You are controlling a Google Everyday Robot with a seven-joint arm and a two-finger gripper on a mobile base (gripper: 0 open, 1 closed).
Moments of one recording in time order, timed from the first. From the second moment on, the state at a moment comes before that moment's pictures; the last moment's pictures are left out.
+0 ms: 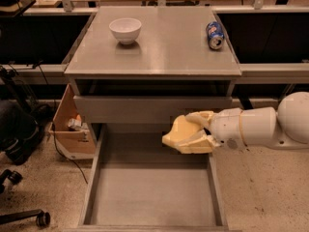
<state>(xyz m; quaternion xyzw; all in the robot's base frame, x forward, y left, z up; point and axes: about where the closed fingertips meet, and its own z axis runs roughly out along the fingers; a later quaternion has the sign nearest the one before) 0.483 -0.092 0.793 -0.49 0.72 0.26 0.42</state>
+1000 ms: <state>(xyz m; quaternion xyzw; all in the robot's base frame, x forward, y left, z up) 0.486 -0.085 0.596 -0.53 0.70 0.27 0.40</state>
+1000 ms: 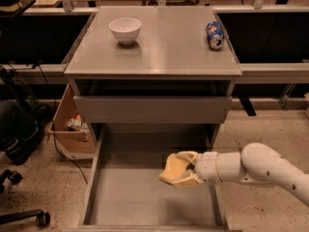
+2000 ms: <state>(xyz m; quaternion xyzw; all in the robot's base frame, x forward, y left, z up) 0.490 -0.069 0.551 -0.50 0.71 0.29 0.40</state>
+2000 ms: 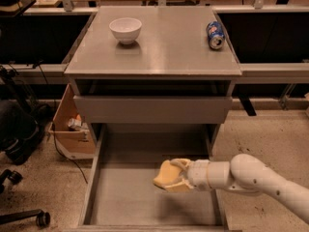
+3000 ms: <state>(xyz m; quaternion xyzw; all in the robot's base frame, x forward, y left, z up) 0.518 -0.013 0.420 -0.44 0.73 0.32 0.42</state>
